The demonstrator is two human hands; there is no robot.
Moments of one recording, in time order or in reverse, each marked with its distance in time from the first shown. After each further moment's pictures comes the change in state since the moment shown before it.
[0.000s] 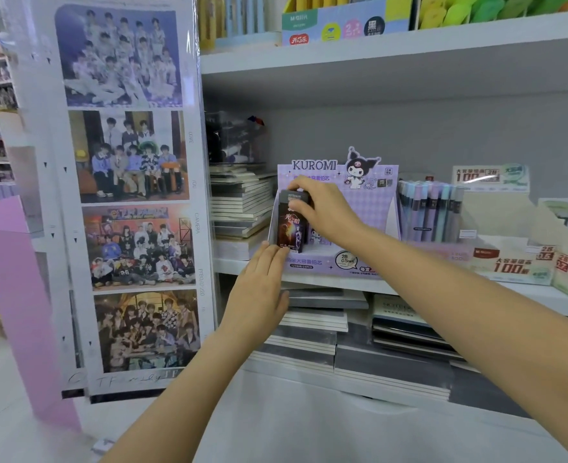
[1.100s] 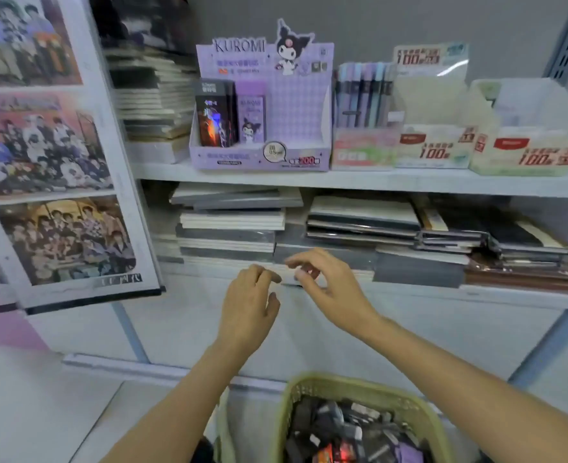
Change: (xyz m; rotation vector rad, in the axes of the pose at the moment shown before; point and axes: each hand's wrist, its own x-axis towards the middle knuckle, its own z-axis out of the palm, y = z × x) left_hand -0.119 0.087 0.105 -0.246 -0.161 -0.116; right_hand -0.277 0.058 0.027 0.261 -0.081 0.166
